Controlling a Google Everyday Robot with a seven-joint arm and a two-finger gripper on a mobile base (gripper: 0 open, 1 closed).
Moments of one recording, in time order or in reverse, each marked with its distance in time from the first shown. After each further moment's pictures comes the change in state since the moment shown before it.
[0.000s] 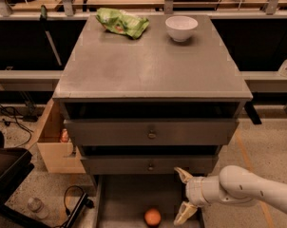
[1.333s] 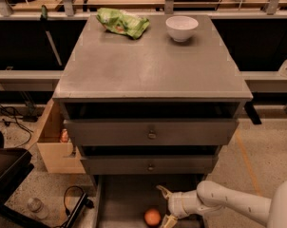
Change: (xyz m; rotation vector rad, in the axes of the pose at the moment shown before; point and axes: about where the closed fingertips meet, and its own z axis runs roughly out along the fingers) arm 0.064 0.034 0.151 -0.141 -0.170 0.069
